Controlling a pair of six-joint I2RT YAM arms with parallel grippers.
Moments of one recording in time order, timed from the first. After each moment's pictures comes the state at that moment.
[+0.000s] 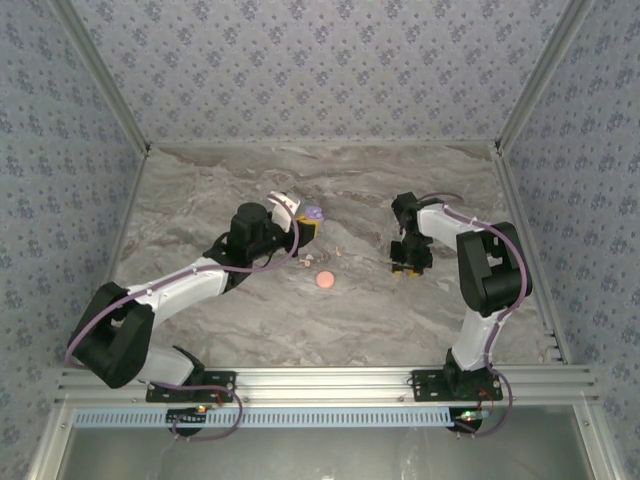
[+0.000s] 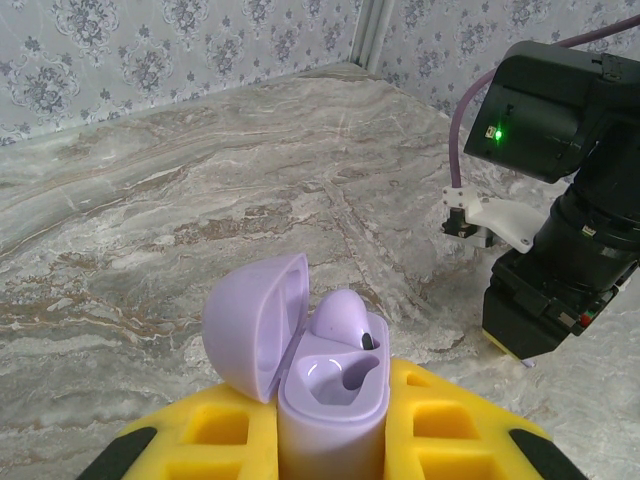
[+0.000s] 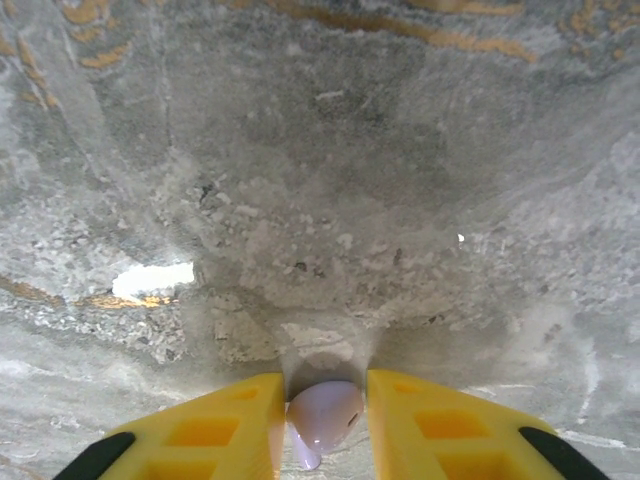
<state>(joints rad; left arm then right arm) -0.62 1.39 0.75 0.33 0.27 -0.13 0.28 1.83 1.15 -0.92 -0.03 0.40</state>
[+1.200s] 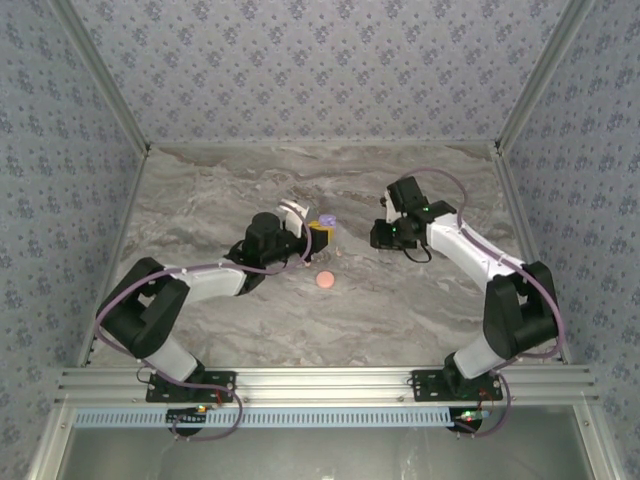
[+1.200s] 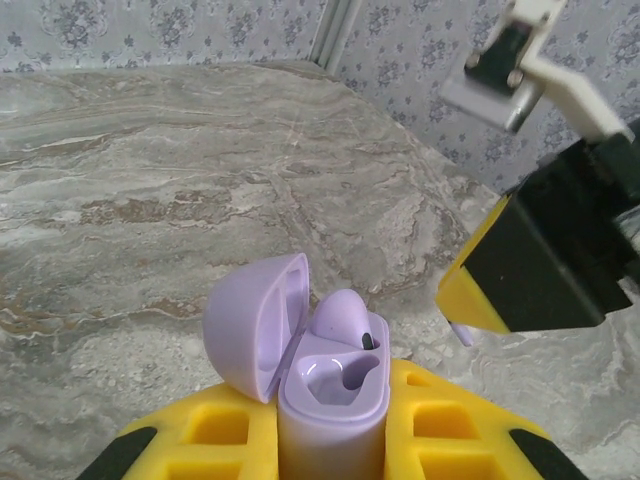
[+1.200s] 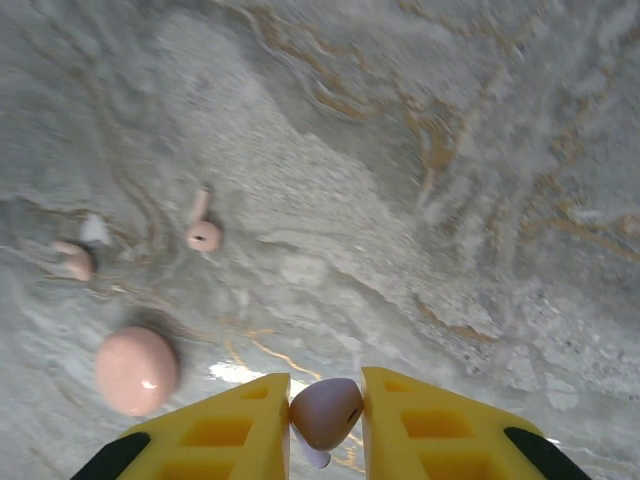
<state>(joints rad) -0.67 1.59 0.70 0.65 0.32 -0.32 0.39 1.53 1.13 -0.68 -0.18 0.35</state>
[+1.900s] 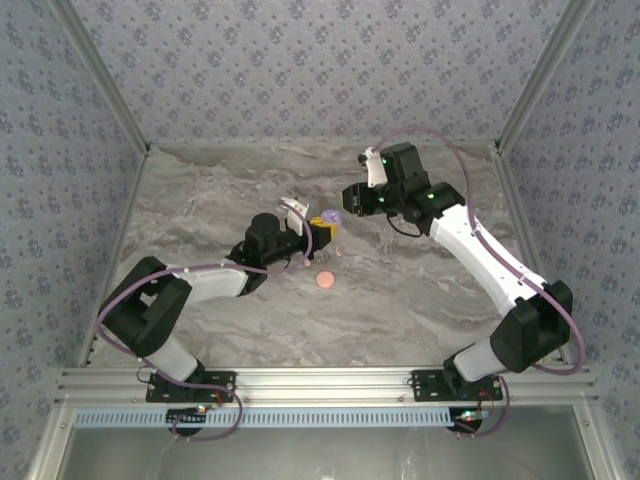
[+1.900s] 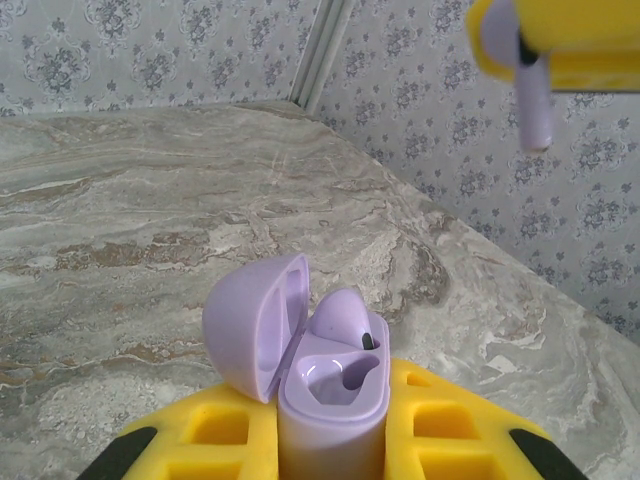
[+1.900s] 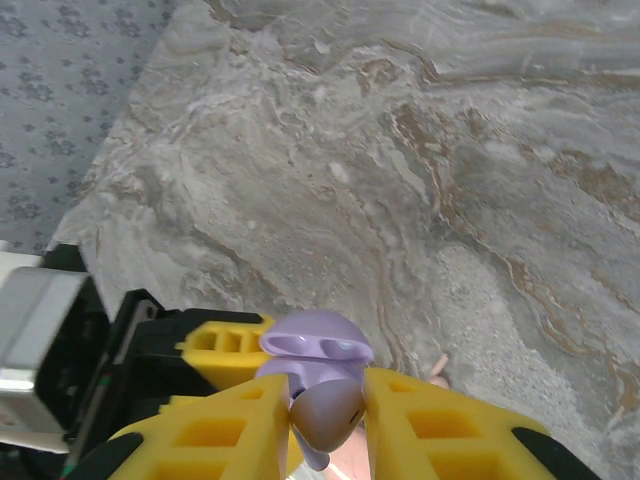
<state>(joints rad) -0.68 1.59 0.70 0.74 0.32 -0.35 0.50 1.47 1.39 -0.60 -0.29 0.31</state>
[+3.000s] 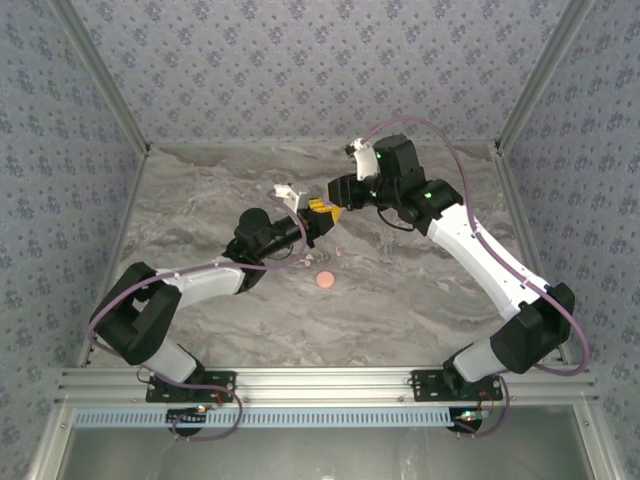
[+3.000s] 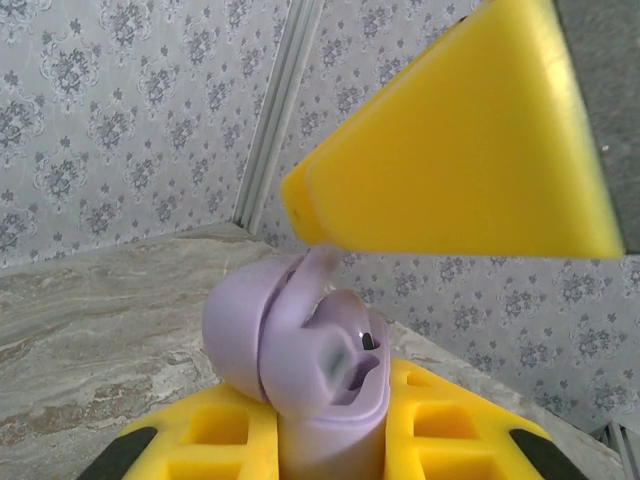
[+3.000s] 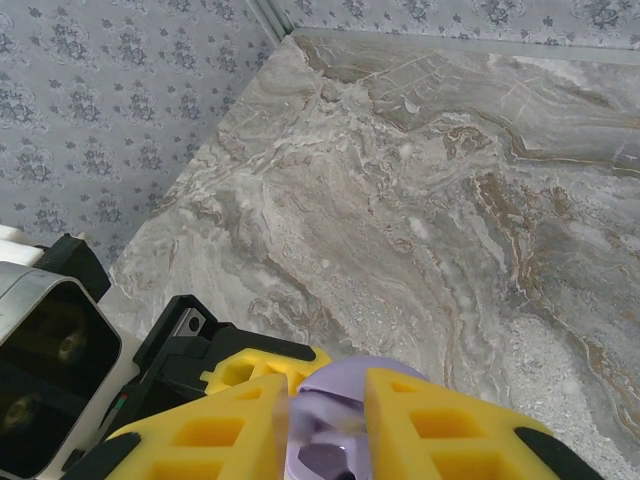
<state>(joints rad) -0.68 1.54 0.74 0.91 0.37 -0.39 0.56 1.47 1.46 -0.54 -0.34 0.28</state>
